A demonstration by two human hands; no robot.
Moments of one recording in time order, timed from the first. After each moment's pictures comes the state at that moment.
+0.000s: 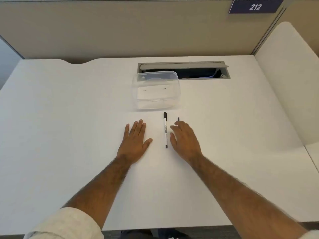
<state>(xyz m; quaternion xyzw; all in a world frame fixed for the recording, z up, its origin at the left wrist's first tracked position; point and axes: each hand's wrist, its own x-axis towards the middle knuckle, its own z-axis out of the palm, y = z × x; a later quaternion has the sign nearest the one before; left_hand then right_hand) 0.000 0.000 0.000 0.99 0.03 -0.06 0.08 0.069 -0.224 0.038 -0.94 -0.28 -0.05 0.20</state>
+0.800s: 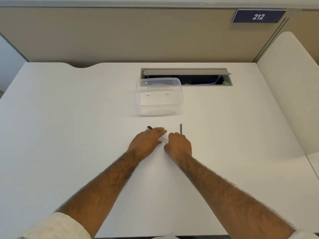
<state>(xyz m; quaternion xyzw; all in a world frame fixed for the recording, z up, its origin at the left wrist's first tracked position) 0.033 -0.024 0.040 0.97 -0.03 -0.05 0.23 0.073 -0.177 0.056 -0.97 -0.15 0.17 0.12</state>
